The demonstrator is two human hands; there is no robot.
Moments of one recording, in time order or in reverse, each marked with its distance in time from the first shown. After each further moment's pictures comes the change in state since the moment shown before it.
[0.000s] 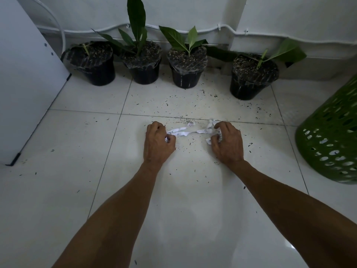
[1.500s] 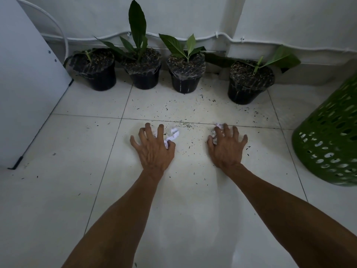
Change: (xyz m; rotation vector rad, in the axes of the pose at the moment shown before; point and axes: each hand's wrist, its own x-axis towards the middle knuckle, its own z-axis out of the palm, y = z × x) left_hand -0.013 0.009 -0.011 0.584 -0.107 -0.107; right_hand -0.001 -0.008 0.005 -0.473 -0.223 0.201
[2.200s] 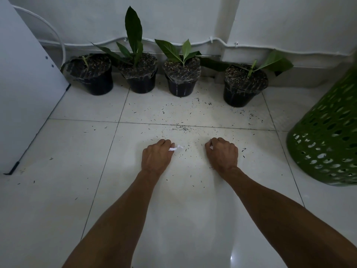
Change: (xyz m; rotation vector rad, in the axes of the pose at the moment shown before) left_hand 0.001 0.001 0.000 -0.220 -0.095 0.286; right_hand -0.010 -0.007 -0.012 0.161 0.106 -0.038
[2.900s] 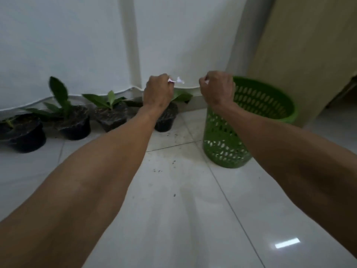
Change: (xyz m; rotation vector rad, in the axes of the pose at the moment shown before) left_hand 0.149 0.271 -0.216 -0.444 0.206 0.224; right_hand 0.089 0.102 -0.317 0.012 0.511 0.210
